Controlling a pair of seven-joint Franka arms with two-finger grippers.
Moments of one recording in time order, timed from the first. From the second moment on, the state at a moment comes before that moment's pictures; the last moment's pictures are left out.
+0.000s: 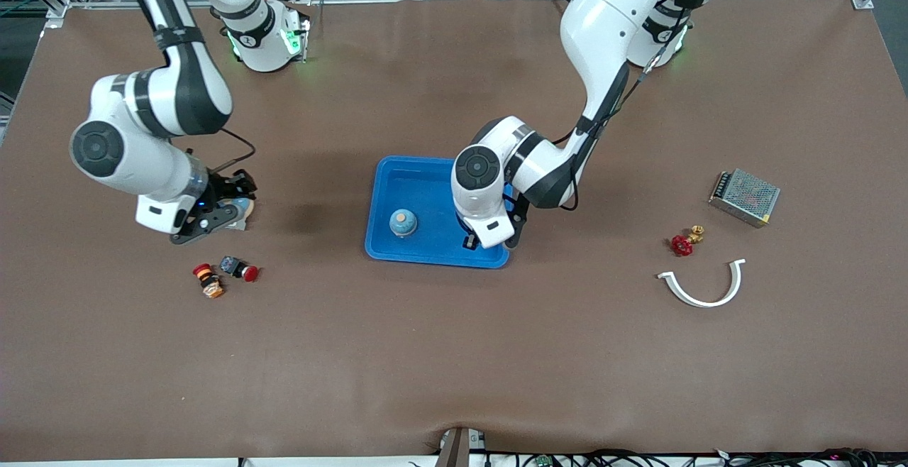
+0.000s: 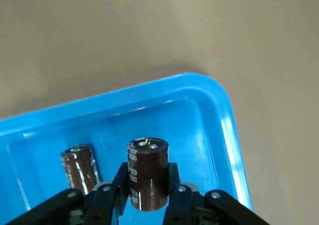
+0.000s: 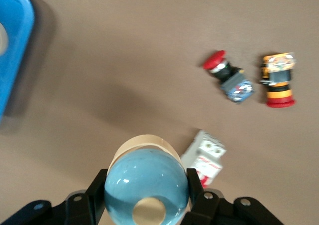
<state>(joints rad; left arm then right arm) -0.70 0.80 -0.04 -1.37 0.02 2.13 -1.90 0.13 0.16 -0.04 -2.04 0.04 2.04 -0.42</state>
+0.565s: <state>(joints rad) -0.67 0.61 -0.04 -1.51 0.02 1.99 -1.28 -0.06 0.16 -0.04 -2.06 -0.06 2.11 -0.72</state>
